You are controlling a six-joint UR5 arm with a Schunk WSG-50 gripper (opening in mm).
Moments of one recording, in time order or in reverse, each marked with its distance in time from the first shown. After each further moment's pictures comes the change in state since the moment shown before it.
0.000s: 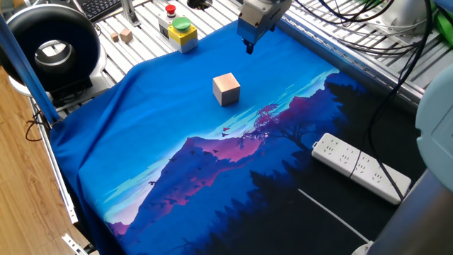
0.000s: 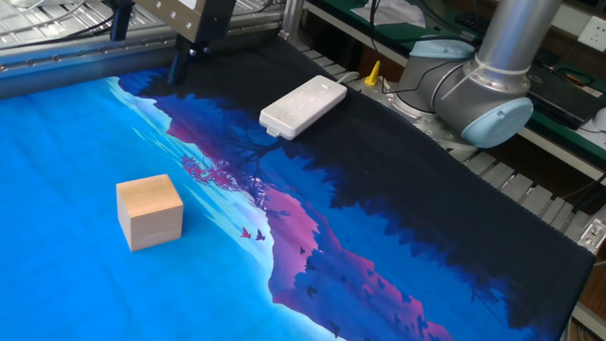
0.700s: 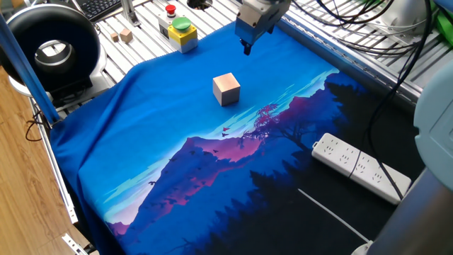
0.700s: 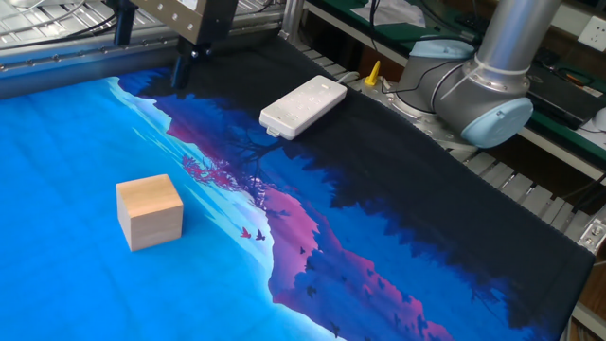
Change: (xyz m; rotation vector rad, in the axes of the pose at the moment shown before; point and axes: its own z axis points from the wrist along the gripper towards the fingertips) arm -0.002 0.008 0.000 -0.025 0.003 0.019
